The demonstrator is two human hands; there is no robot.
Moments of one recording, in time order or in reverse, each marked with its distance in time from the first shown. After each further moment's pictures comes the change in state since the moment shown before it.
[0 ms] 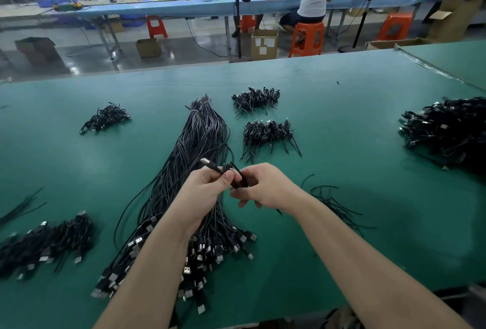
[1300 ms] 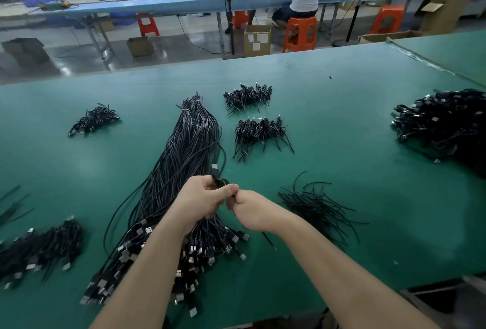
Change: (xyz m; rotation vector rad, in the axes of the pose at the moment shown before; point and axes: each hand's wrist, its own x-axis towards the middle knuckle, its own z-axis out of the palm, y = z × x) left_hand 0.019 -0.024 0.002 0.268 0.019 -0.177; right_hand -0.007 0.020 0.028 -0.247 -0.115 0.206
